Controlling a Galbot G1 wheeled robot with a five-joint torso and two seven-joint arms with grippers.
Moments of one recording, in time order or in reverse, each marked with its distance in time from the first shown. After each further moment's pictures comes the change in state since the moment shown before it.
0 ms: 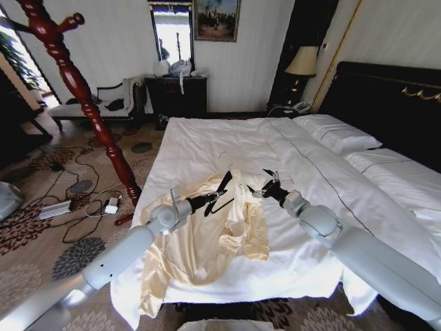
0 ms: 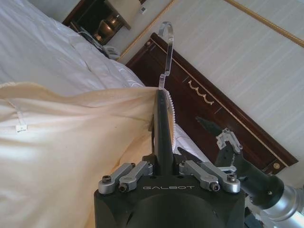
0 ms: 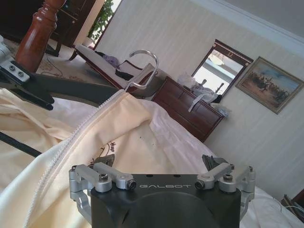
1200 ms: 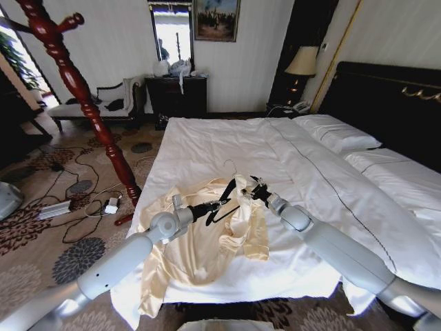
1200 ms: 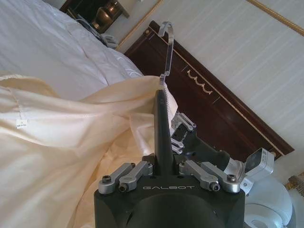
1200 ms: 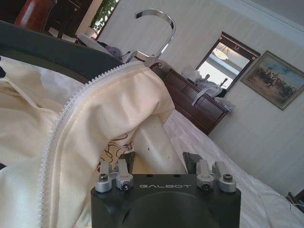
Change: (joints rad) left arm 0.048 0.017 0.011 -0.046 0.019 0.003 -0.006; right arm 0.173 0.147 -0.192 -0.229 -0.094 0.043 0.014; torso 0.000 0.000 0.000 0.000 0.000
